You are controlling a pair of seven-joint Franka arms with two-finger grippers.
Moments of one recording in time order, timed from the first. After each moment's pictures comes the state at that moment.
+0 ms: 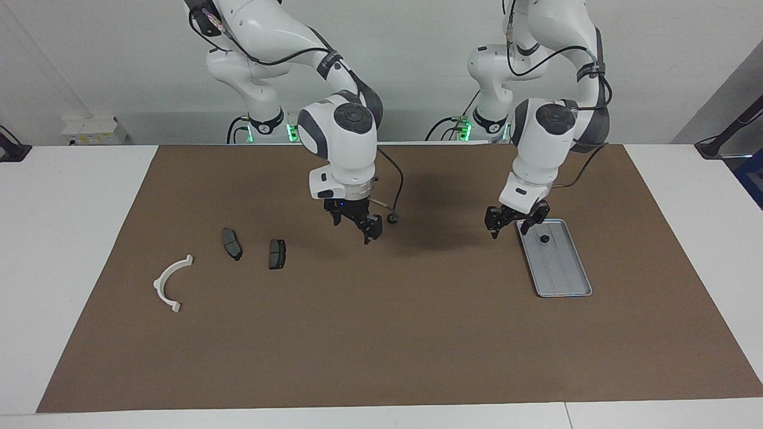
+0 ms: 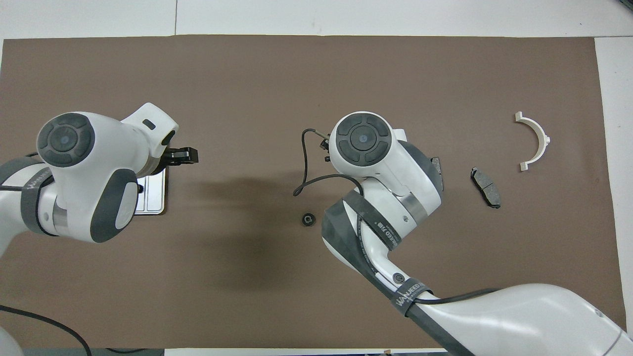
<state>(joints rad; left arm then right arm) -0.13 0.09 -0.21 -2.02 0.08 2.18 -0.45 0.14 0.32 0.39 -1.68 -0.22 2.01 1.17</state>
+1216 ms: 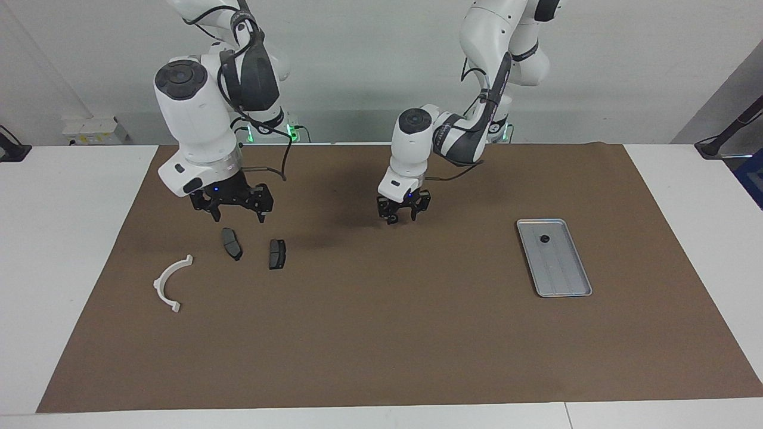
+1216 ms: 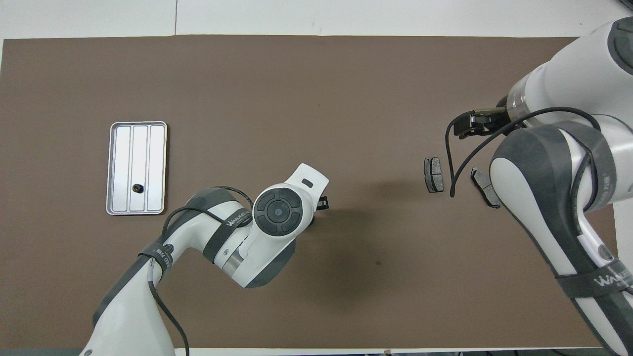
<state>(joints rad) -0.52 0.26 -0.21 -2.07 0.08 2.39 -0.90 -0.21 0.16 0.39 -1.67 -0.12 1.83 0.24</state>
